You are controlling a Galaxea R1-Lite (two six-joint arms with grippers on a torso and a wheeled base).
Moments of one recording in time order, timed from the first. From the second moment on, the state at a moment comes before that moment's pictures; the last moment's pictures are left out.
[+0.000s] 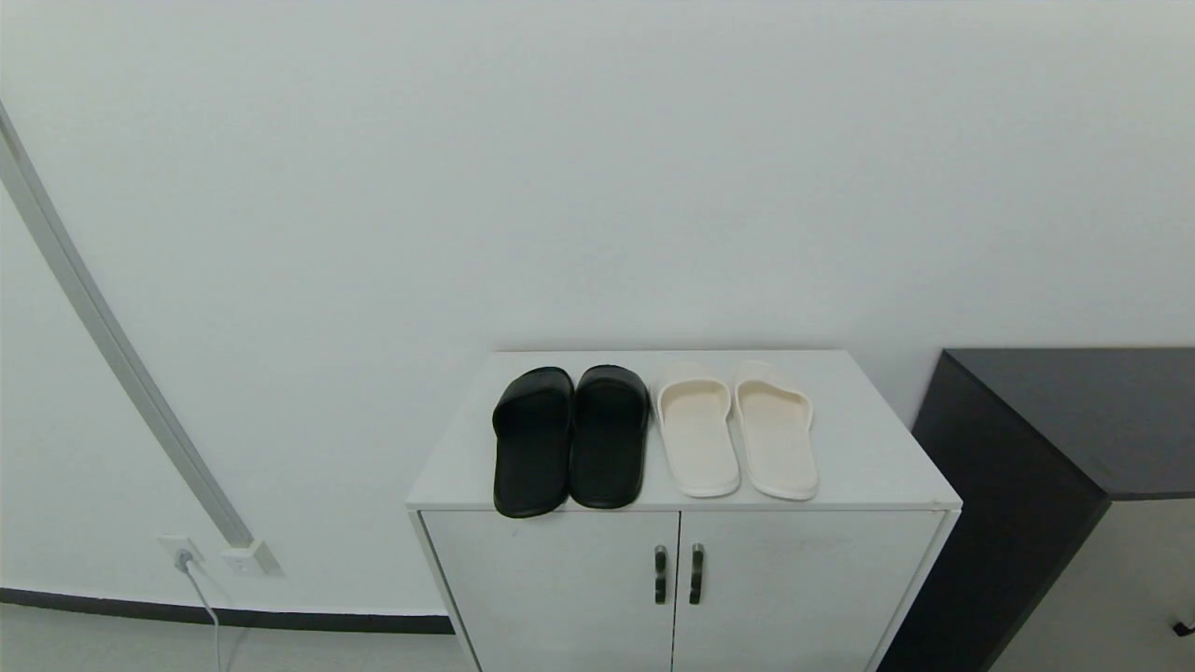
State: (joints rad) left arm 0.00 0.00 0.00 0.00 0.01 -0.01; right arm 0.00 0.00 0.00 0.00 0.03 -0.01
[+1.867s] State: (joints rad) left arm 0.00 0.00 0.00 0.00 0.00 0.00; right arm 0.47 1.14 -0.47 -0.39 -0.12 0.08
